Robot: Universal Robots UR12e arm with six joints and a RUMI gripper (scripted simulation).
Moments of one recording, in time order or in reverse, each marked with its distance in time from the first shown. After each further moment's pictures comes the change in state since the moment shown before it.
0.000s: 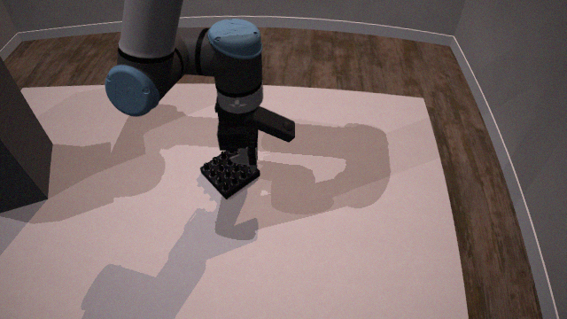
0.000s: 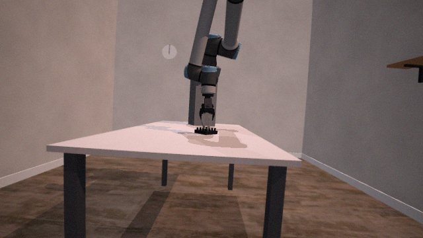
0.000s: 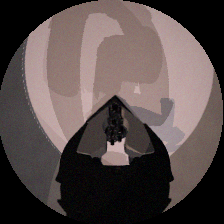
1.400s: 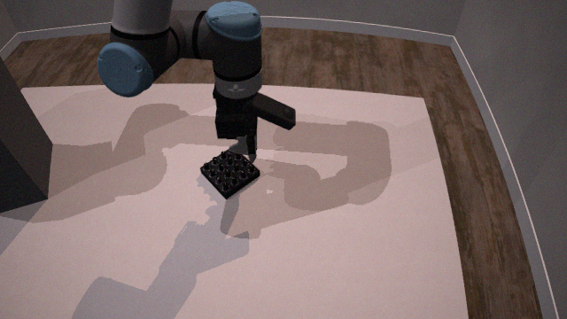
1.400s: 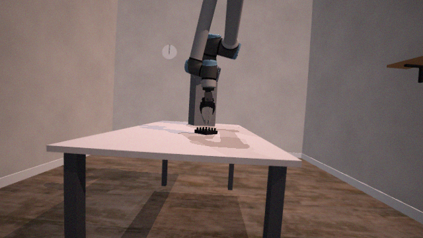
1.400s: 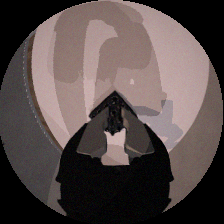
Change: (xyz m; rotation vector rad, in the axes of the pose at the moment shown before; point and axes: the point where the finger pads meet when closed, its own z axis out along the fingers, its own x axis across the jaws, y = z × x) arm 0.000 0.000 -0.038 0.000 0.000 0.000
